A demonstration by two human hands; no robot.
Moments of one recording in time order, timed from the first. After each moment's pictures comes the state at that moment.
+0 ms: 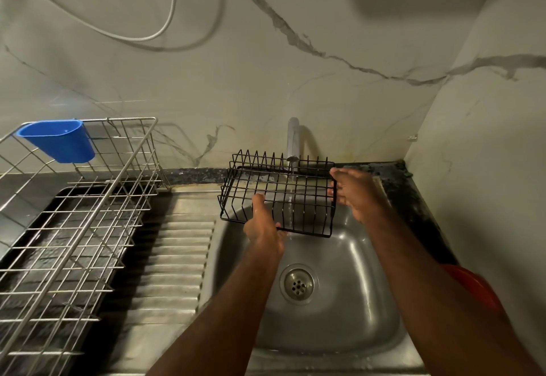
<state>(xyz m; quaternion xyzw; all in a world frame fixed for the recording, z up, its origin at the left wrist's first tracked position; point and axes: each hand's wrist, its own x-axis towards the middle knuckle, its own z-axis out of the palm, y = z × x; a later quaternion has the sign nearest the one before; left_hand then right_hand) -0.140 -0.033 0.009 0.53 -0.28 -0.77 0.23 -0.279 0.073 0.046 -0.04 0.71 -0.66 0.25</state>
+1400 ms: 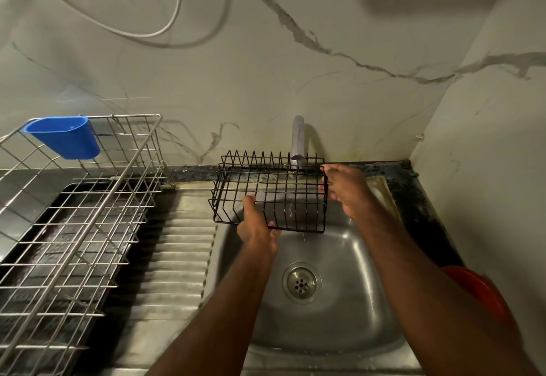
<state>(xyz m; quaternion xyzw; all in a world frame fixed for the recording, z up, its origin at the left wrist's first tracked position) -0.125 -0.043 0.016 0.53 -0.24 -0.77 0.27 -0.275 0.047 0.042 -0.06 0.71 -0.65 0.26</state>
